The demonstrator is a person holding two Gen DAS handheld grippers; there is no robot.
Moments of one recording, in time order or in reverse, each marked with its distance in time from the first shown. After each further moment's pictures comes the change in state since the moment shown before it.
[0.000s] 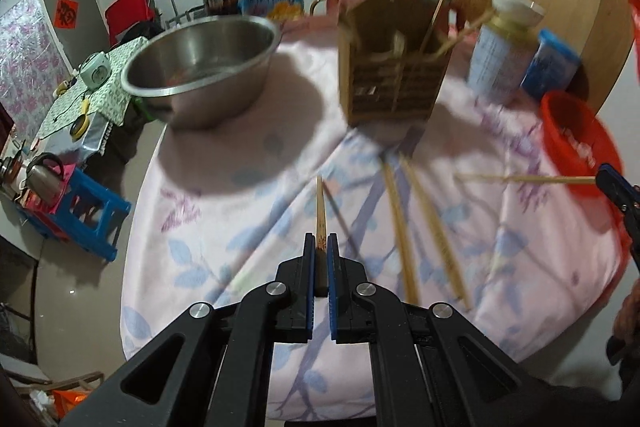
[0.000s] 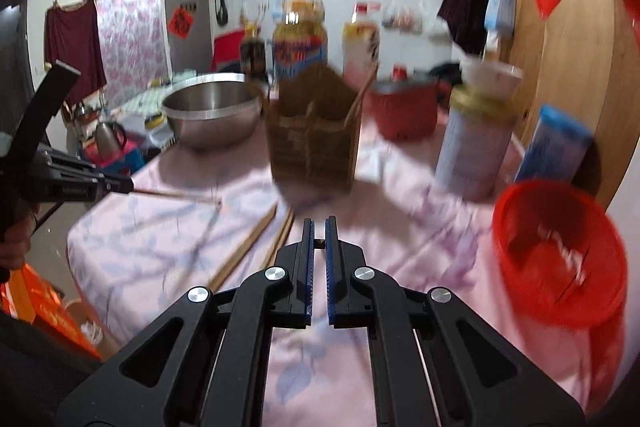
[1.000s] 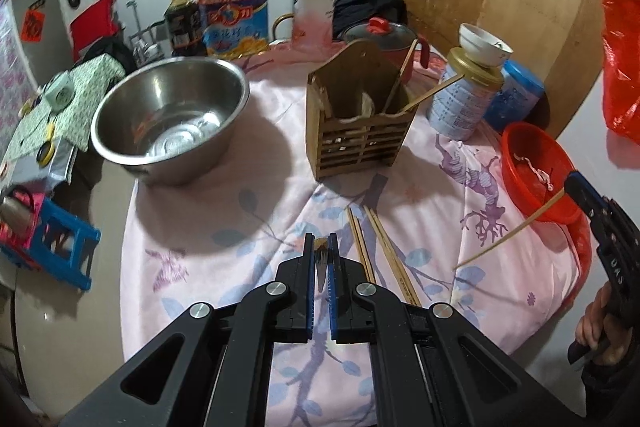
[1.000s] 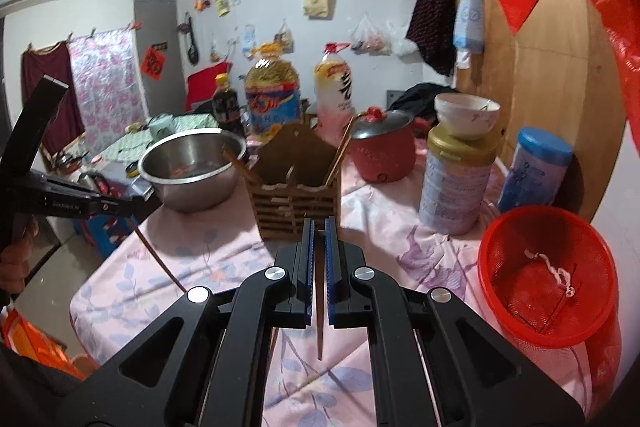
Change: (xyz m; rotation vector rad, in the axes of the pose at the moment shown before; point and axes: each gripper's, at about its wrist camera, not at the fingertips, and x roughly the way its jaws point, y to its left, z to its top) left arm -0.021 0.016 0.062 0.066 -0.029 -0.153; right arm -0.007 0.010 0.042 0.119 -0.091 -0.102
